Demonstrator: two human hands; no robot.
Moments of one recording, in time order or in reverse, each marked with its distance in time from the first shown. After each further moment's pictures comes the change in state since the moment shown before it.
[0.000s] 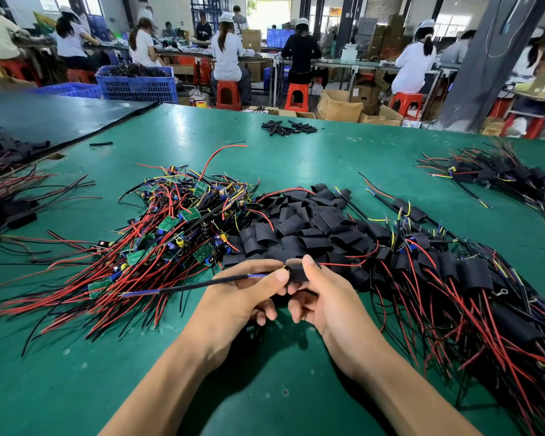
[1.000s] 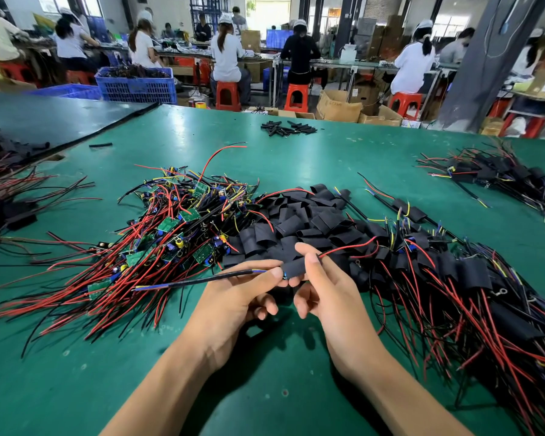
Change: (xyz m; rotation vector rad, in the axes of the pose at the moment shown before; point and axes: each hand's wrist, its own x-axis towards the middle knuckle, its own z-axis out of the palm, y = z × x) left_hand 0.004 -0.003 0.002 -0.114 0.061 -0.061; right_hand -0.005 -0.001 0.003 -0.127 0.062 -0.202
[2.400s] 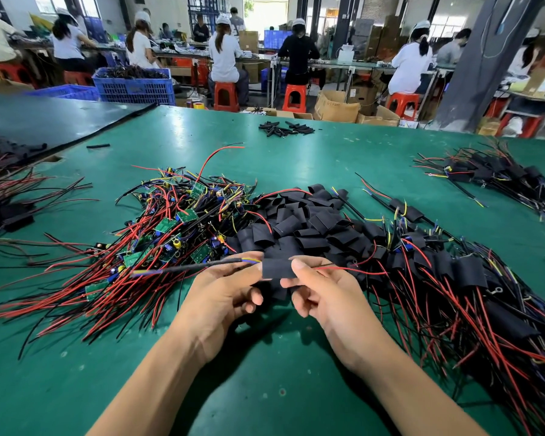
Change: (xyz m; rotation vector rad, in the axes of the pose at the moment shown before) left_hand 0.003 0.010 -0.007 -0.077 0.047 -0.031; right_hand 0.002 -0.005 -0.007 0.139 -0.050 0.119
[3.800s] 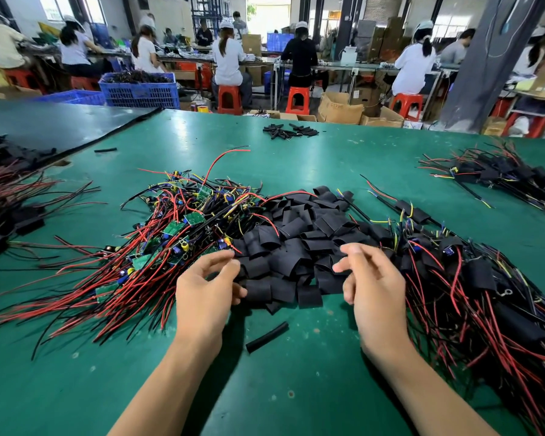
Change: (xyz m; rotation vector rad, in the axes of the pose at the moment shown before) left_hand 0.011 -0.007 -0.011 0.214 0.476 0.208; right_hand 0.013 0.001 -0.029 -0.215 0.427 -0.363
